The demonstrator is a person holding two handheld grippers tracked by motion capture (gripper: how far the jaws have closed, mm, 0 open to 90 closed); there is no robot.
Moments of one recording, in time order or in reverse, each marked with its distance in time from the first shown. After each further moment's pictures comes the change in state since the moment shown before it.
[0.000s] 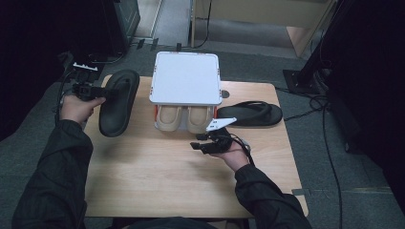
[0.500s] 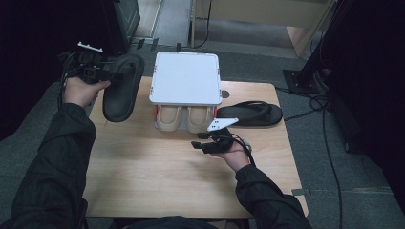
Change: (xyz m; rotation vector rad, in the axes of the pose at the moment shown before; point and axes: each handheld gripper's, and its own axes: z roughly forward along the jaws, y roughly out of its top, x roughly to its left) left arm -0.031 0.054 -0.011 -0.011 0.026 0.051; right arm 0.000 0.000 -0.005 -0.026 -0.024 -0.012
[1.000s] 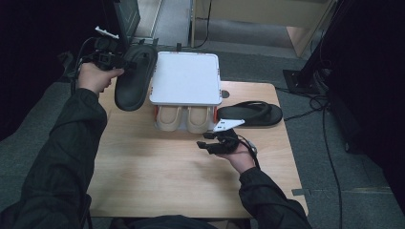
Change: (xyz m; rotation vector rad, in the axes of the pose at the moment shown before) left arm -0.034 0.046 0.018 0.020 -0.021 0.030; right arm -0.003 -0.008 -0.015 -0.004 -0.044 0.019
